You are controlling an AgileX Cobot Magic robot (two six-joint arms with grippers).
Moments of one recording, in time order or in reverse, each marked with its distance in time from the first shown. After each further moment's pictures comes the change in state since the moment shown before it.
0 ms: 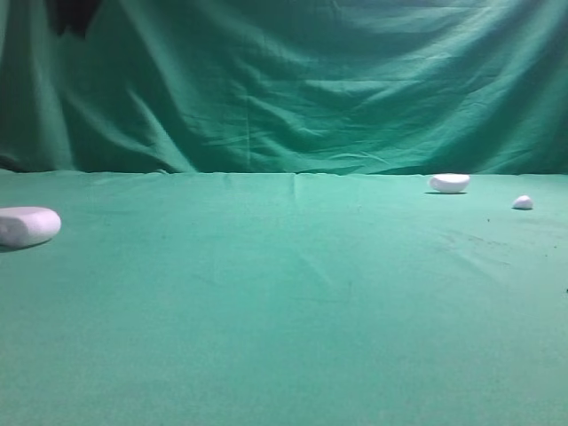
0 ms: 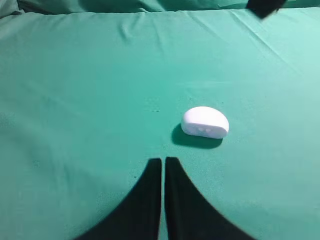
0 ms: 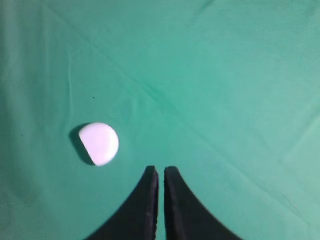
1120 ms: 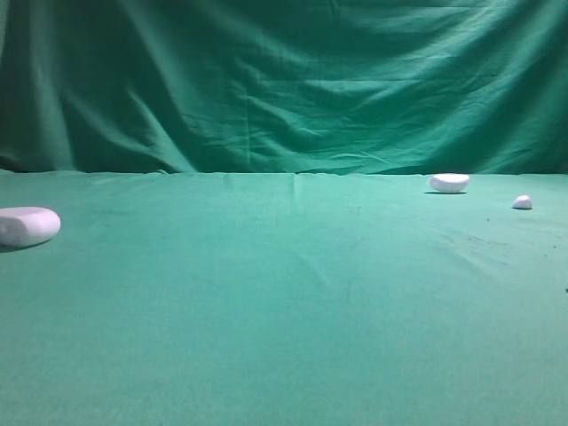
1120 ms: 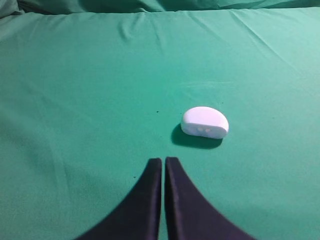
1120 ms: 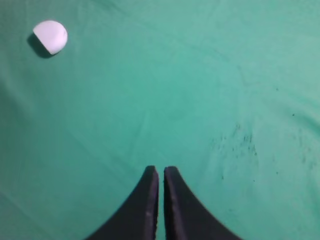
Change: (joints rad) left arm 0.000 0.000 0.000 0.000 0.000 0.000; right arm -0.104 -0.971 1.259 0.013 -0.523 0.038
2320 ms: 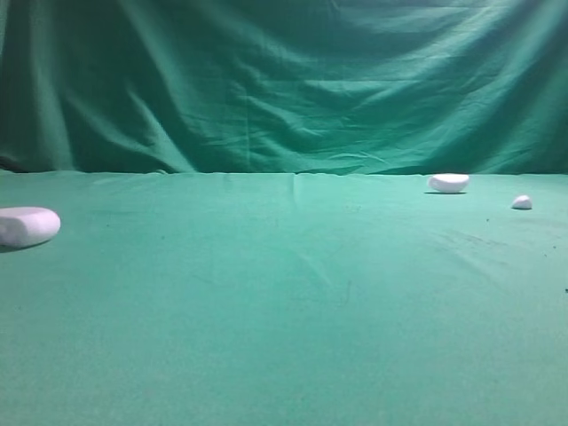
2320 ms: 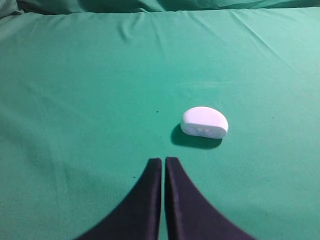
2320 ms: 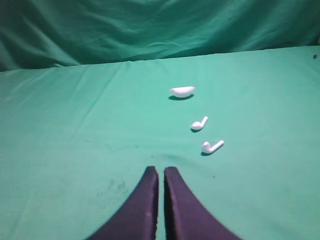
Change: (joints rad) left arm 0.000 0.000 0.000 0.000 0.000 0.000; right arm -0.515 -0.807 0.695 0.079 -0.420 -0.084
